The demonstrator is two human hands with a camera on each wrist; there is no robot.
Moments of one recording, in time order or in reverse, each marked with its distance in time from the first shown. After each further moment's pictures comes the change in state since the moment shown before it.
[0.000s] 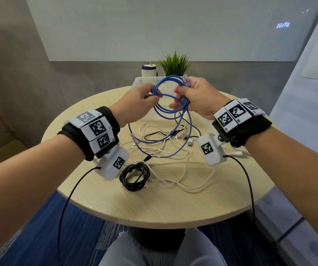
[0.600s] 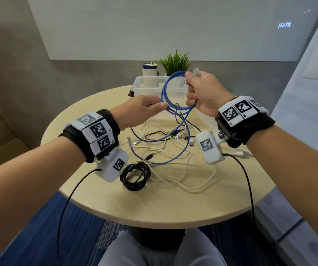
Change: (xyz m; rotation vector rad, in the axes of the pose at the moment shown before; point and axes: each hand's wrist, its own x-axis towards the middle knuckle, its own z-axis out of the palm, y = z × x) left_hand -0.010 -0.003 0.000 0.040 -0.163 -0.018; right_hand 0.003 -0.010 -0.002 0.223 0.127 0.074
